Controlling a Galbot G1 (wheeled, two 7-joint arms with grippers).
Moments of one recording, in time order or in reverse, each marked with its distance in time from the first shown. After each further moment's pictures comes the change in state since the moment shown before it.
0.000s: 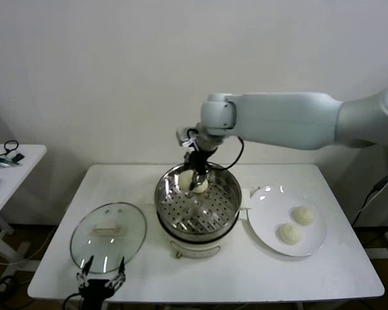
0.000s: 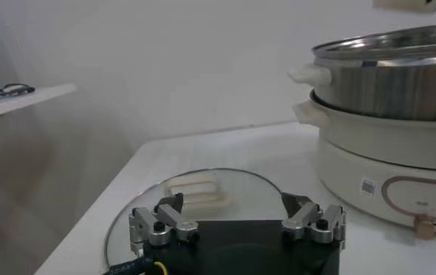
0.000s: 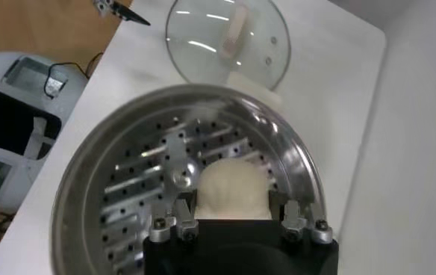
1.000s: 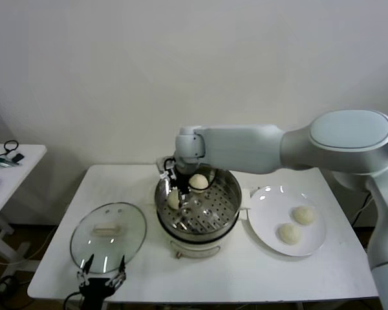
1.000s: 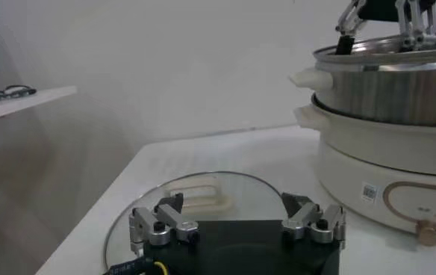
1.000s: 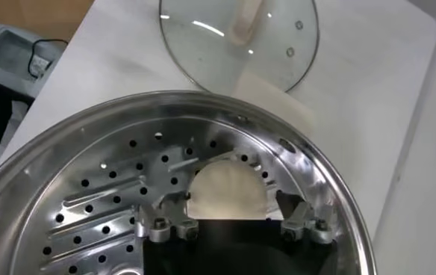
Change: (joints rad) left arm -0.007 -0.004 0.004 0.001 0.003 -0.002 -0.002; right arm -0.162 0.125 0.015 -0.134 -0.116 -0.009 0.044
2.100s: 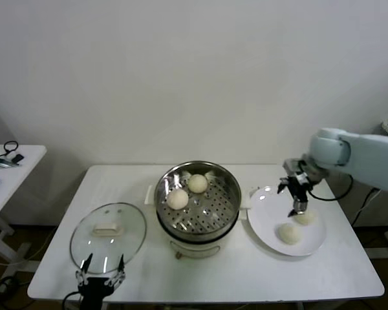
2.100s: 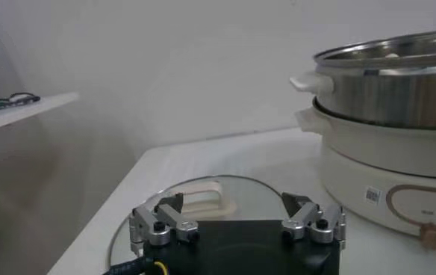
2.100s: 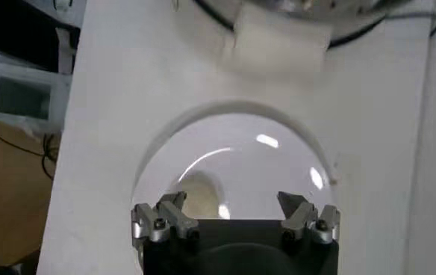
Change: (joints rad) left arm 0.004 -0.013 -0.006 -0.012 0.019 0.004 0.001; right arm 0.039 -0.806 -0.057 0.299 -0.304 0.100 -0.125
